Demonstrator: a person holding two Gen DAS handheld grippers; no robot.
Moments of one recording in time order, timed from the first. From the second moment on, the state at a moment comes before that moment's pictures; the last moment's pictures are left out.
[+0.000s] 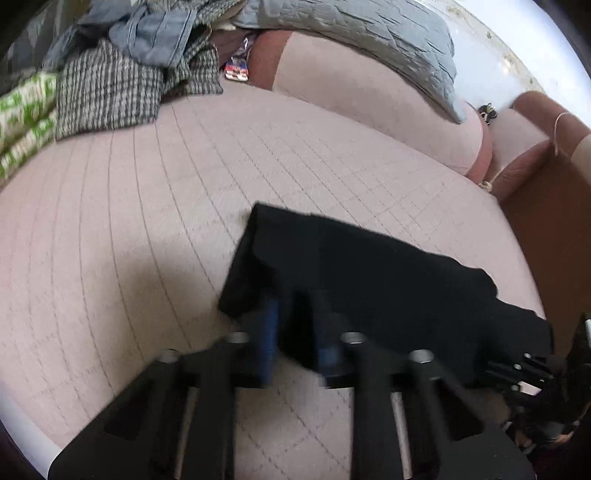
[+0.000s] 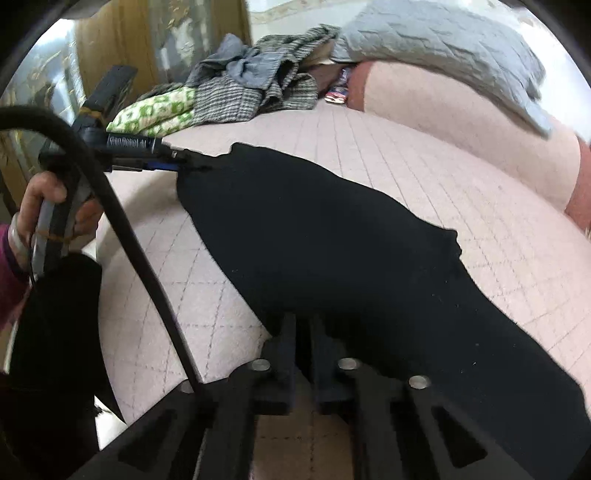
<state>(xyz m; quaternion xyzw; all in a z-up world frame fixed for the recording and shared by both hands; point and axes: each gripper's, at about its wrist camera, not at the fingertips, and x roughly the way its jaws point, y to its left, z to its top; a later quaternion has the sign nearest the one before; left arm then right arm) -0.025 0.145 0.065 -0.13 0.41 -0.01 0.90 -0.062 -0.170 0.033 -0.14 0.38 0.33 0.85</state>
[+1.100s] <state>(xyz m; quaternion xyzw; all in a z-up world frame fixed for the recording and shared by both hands) -0.029 0.039 0.103 -0.10 0.41 -0.14 0.90 -0.085 -0.464 0.076 0.09 0.43 0.01 0.90</state>
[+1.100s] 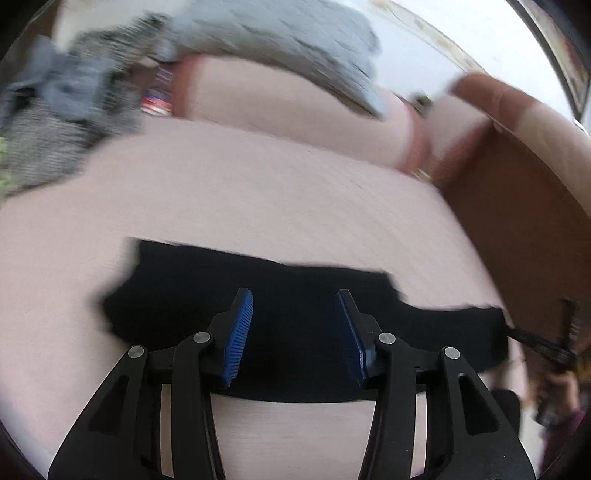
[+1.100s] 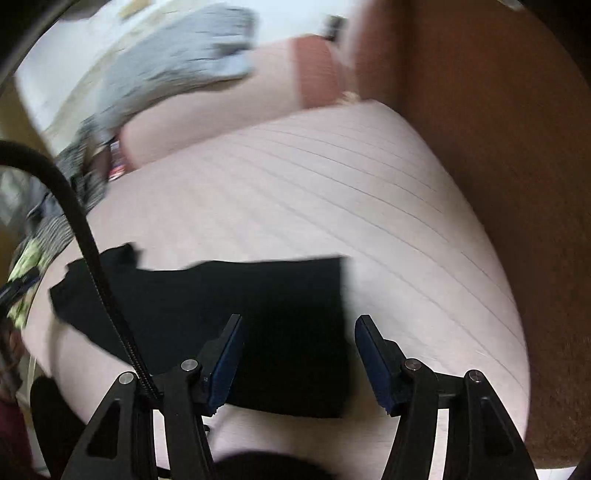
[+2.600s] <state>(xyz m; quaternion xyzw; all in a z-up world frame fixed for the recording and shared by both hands) 0.040 -0.300 0.059 0.03 0.50 -0.41 0.76 -0.111 -0.483 0.023 0.17 0.35 0.22 0.90</state>
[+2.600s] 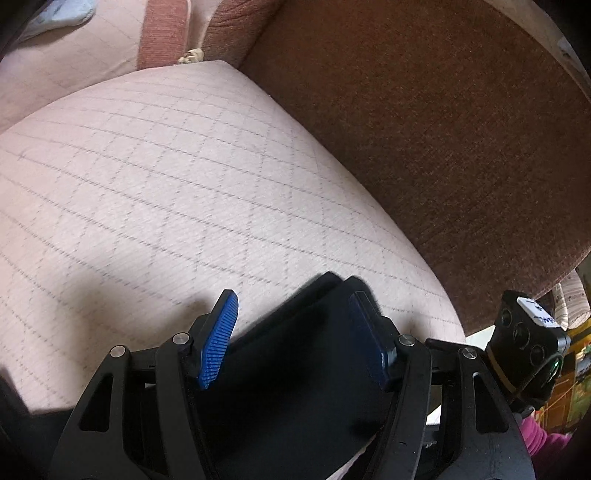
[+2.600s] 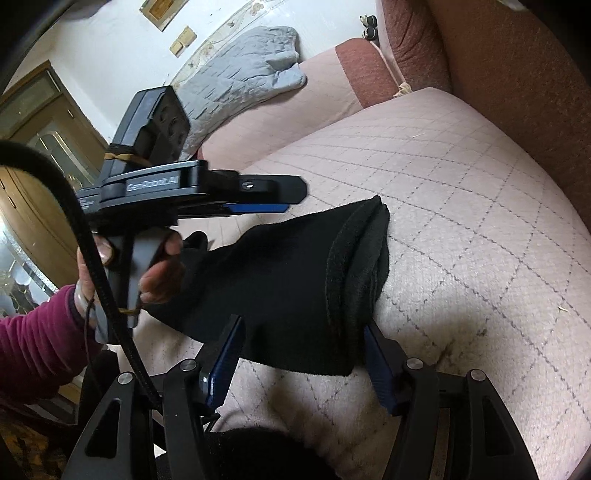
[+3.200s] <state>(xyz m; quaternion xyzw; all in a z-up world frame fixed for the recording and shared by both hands) 0.022 -0.377 0.024 0.17 0.48 -0.43 0.75 -0.087 -0.495 0.016 0.20 0.34 0.22 0.89</state>
